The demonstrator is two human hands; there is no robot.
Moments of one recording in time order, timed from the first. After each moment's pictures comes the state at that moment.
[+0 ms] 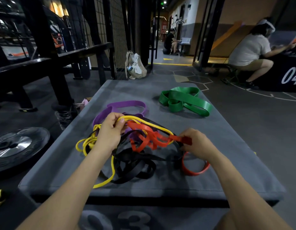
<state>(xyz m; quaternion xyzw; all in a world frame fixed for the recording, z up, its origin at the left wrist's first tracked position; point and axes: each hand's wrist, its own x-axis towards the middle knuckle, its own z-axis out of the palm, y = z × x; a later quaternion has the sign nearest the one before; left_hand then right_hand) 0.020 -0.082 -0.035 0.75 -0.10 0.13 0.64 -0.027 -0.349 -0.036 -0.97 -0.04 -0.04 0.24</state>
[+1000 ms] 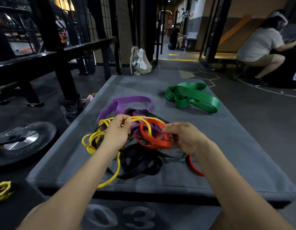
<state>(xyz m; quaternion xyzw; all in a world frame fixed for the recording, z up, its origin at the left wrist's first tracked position) 0.017 -0.080 -0.048 0.77 -0.06 0.10 0.63 -0.018 -0.274 -0.019 -0.66 0.08 0.09 0.74</state>
